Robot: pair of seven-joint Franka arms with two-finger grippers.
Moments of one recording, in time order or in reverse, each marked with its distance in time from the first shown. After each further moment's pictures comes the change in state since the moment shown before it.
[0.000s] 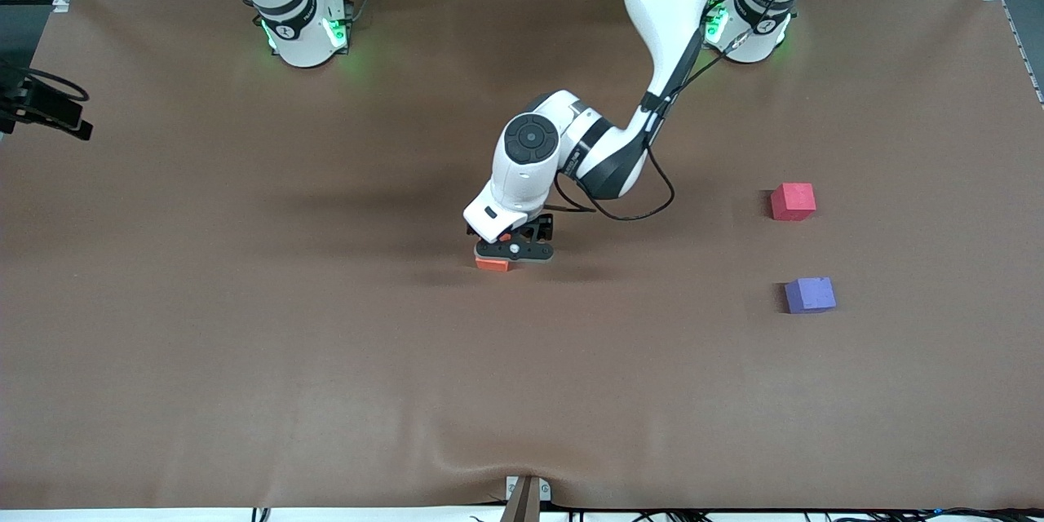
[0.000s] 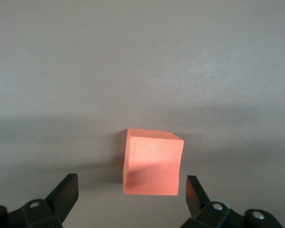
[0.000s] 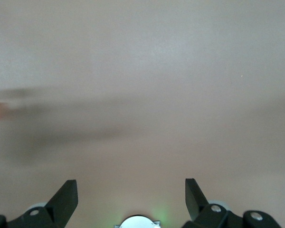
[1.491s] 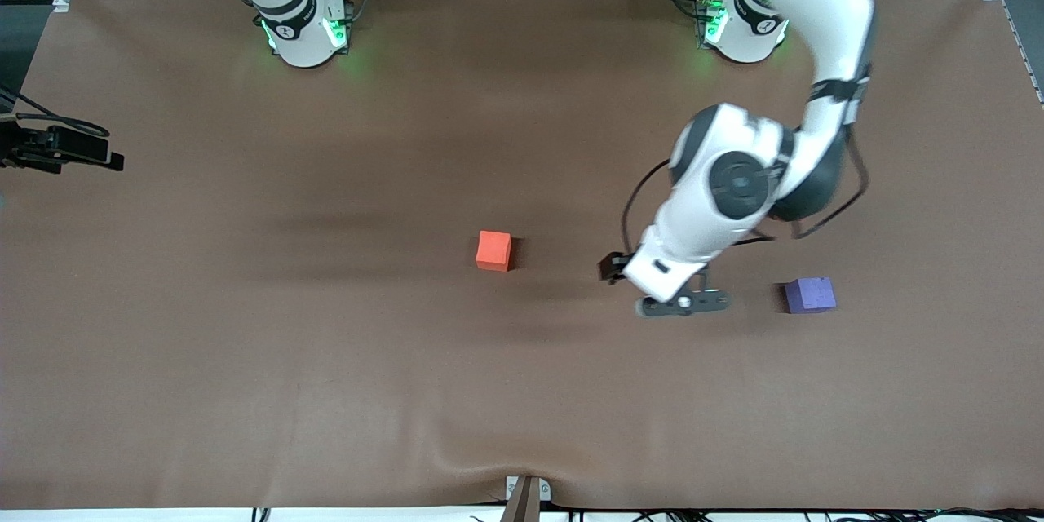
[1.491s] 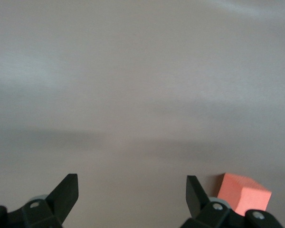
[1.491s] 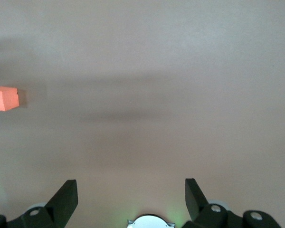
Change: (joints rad) left arm 0.303 -0.216 -0.006 -0.101 -0.003 -0.179 0.141; right arm -0.081 0.101 -0.016 -0.014 0.169 0.023 -0.085
